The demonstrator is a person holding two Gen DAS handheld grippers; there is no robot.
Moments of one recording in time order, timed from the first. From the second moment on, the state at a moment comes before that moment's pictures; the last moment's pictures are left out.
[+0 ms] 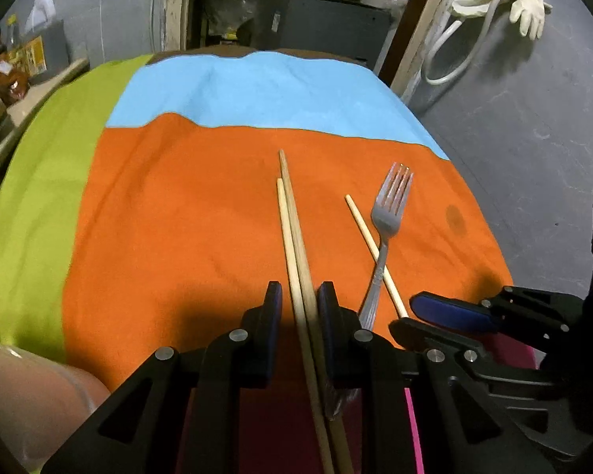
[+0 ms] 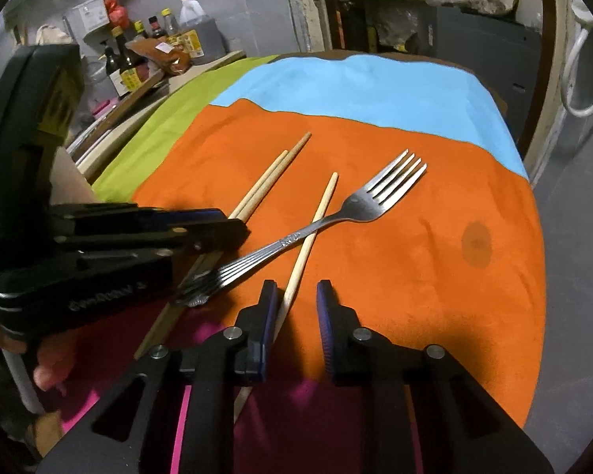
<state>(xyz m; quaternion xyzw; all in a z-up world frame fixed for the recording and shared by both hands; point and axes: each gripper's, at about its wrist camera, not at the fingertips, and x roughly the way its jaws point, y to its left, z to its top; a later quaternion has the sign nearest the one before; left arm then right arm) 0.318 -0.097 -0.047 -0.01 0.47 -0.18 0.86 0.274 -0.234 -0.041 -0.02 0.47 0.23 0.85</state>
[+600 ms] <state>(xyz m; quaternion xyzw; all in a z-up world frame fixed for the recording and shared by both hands) 0.297 -0.083 -0.036 -0.07 0.47 -0.18 0.86 0.263 -0.242 -0.041 -0.01 0.47 0.22 0.85</state>
